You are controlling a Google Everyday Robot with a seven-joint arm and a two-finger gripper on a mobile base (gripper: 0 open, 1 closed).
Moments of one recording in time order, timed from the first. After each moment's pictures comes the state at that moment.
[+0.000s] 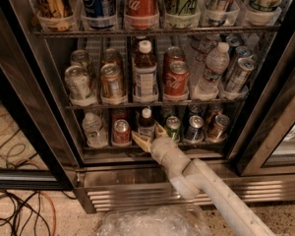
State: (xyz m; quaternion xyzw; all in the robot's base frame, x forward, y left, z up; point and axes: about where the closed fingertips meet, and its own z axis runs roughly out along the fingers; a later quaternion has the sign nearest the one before) arm 0.655 -0.004 0.600 -0.22 0.68 0.21 0.67
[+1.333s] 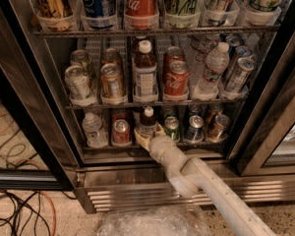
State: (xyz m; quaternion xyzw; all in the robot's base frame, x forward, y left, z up) arm 0.663 -0.001 0.603 -0.22 0.67 0.22 0.67
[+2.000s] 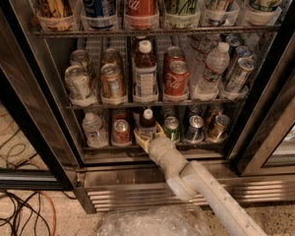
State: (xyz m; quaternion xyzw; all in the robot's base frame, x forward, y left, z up) arm 0.654 0.002 0.607 -0.23 0.65 0.19 0.69
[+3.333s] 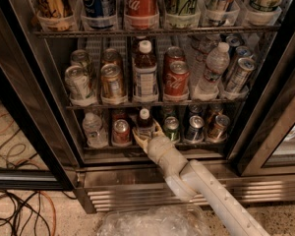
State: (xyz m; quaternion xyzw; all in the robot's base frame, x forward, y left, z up) arm 0.648 0.007 0.623 -0.26 0.63 0.17 0.71
